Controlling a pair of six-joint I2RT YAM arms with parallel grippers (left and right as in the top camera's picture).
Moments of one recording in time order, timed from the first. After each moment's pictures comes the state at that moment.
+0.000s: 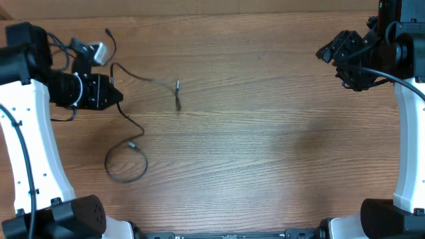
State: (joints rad) left arm 0.28 1.68 1.90 -1.66 0.58 0.40; right arm -0.03 1.65 2.01 -1.43 -0.24 0.67
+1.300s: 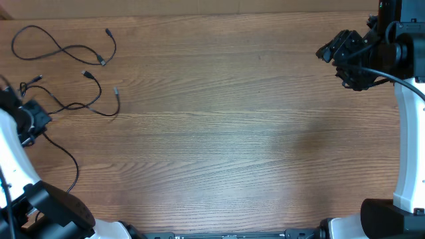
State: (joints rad) left arm 0.68 1.68 1.54 -1.15 0.02 -0.11; right arm -0.03 1.65 2.01 -1.42 -0.24 0.67
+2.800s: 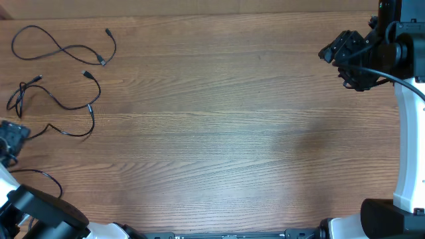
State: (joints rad) left arm 0.88 1.68 1.47 -1.06 -0.07 -0.40; right arm -0.03 1.65 2.01 -1.43 -0.20 0.67
